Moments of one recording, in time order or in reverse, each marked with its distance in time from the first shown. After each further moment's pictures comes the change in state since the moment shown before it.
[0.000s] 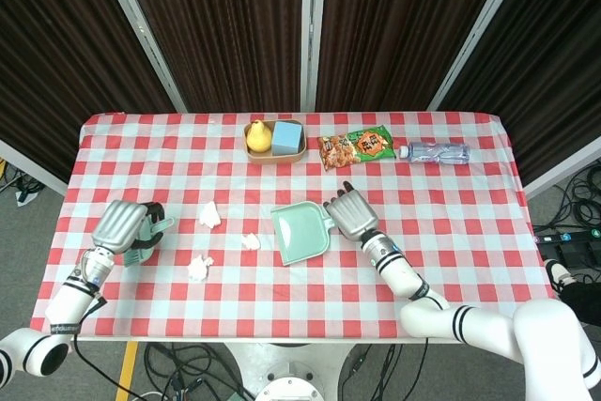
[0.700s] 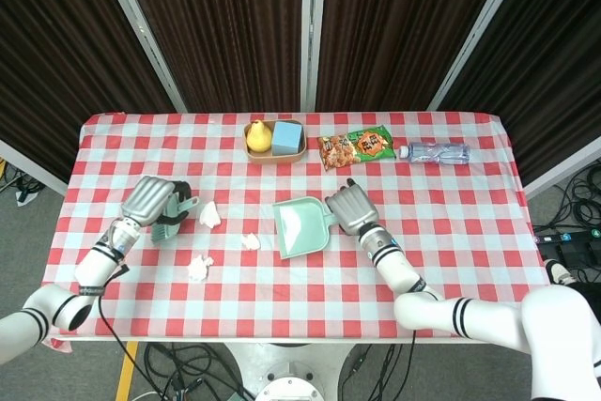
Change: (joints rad) left arm -0.173 -0.157 -0.031 0.322 0.109 -0.120 -0.290; right arm 0.097 0.084 0.015 -0.163 0.345 -0.005 -0.204
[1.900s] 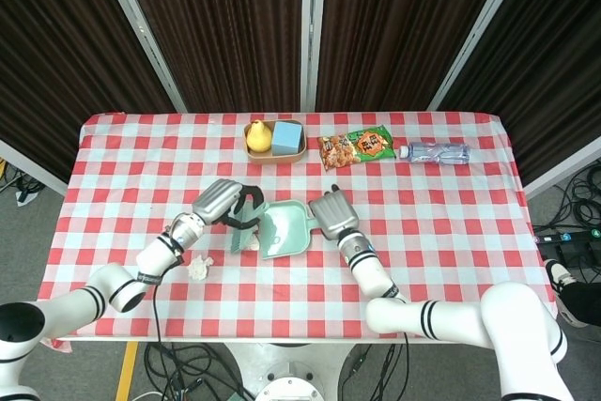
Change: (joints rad) left arm -0.190 -0.153 -0.011 0.020 0.058 -0.025 -0.380; right arm 0.083 -0.148 -0.009 0.072 0.128 0.088 0.004
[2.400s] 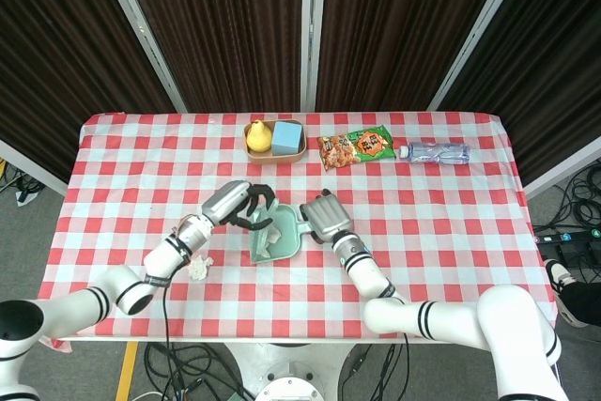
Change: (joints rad) left arm -0.008 0.024 -0.023 -0.090 -0.036 0.007 -0.129; right arm -0.016 -0.031 0.015 0.052 -0.089 -0.063 0.144
